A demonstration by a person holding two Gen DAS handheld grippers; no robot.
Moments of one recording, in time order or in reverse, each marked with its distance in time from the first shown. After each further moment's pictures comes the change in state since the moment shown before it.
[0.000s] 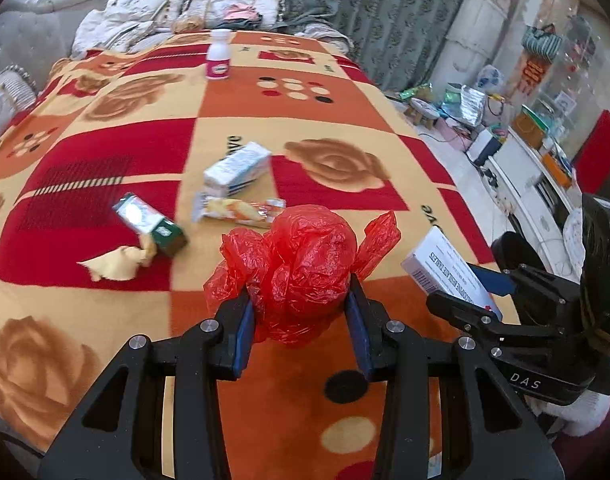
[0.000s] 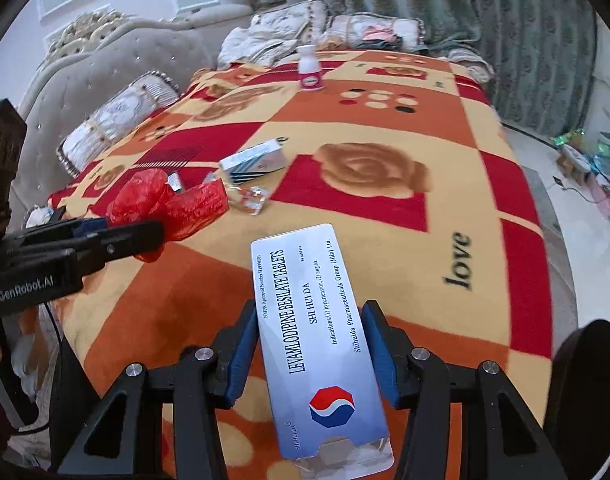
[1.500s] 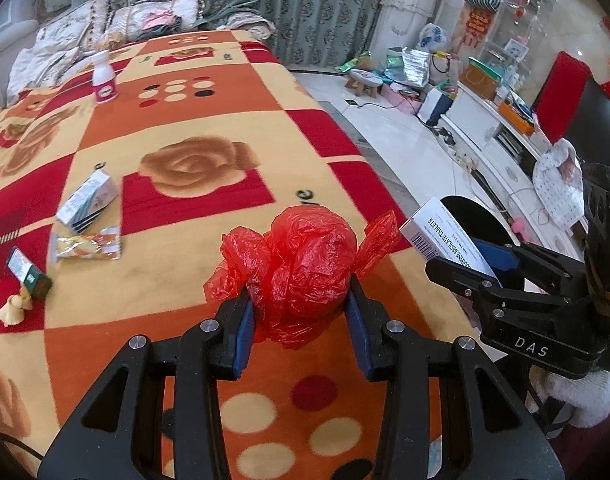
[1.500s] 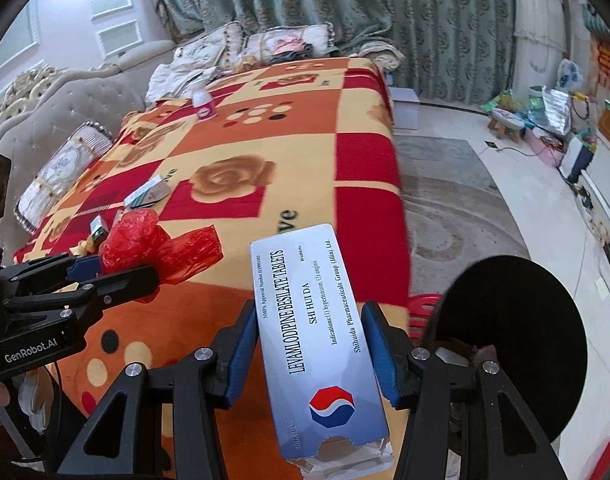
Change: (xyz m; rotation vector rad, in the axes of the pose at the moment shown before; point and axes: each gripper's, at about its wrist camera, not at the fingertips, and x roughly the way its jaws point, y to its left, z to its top) left arm 0.042 -0.127 0.007 0.185 0.052 -0.107; right arm -0.063 -0.114 -0.041 0.205 -0.055 -0.146
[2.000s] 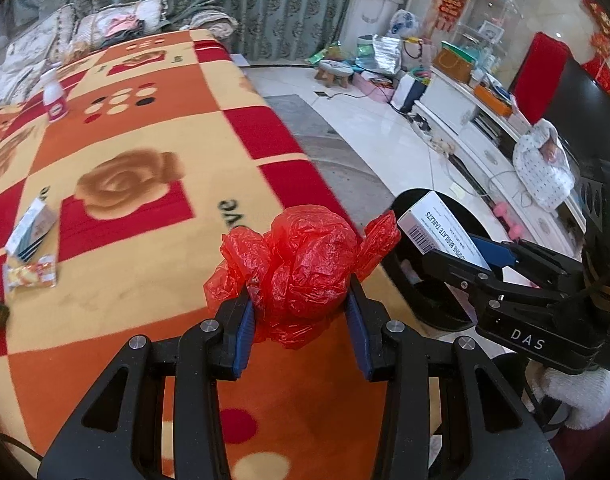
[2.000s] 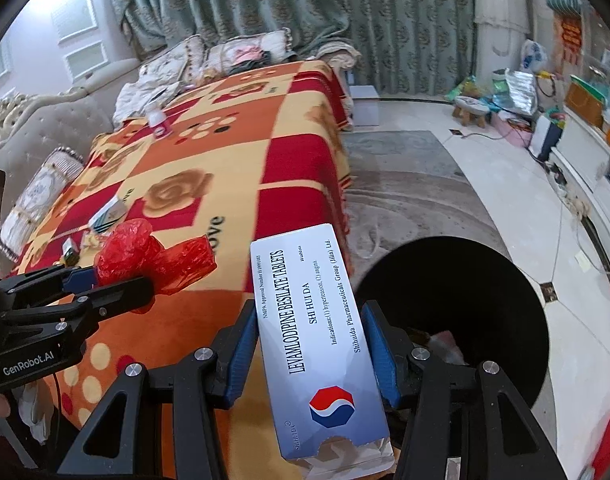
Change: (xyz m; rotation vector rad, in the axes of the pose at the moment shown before) left arm 0.029 -0.059 0.015 0.068 0.026 -0.066; right arm -0.019 -0.060 -0.008 0.095 -0.018 -0.072
